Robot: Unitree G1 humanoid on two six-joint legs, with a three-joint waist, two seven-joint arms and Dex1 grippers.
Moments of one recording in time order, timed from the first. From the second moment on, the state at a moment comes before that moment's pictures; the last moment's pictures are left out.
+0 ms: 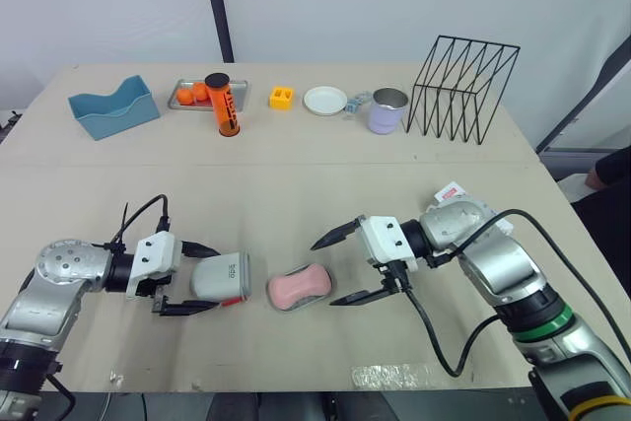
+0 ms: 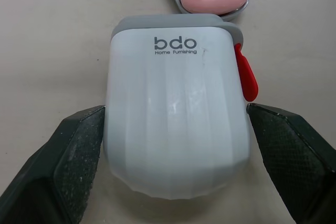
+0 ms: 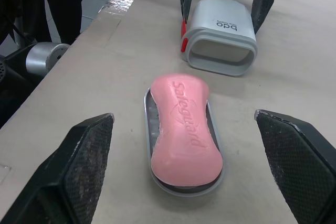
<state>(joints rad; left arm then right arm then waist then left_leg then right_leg) -0.17 0.84 -0.01 0.08 -0.31 -0.07 -1.39 -0.54 -0.67 0.35 -0.15 0.25 0.15 1.39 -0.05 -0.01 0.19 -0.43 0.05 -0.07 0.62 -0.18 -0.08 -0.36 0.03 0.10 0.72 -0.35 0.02</state>
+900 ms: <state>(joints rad) -0.16 0.84 -0.01 0.09 -0.30 -0.09 -1.37 -0.54 -0.66 0.34 -0.16 0.29 0.21 1.37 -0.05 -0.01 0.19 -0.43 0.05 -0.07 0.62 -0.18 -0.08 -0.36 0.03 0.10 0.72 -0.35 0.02</state>
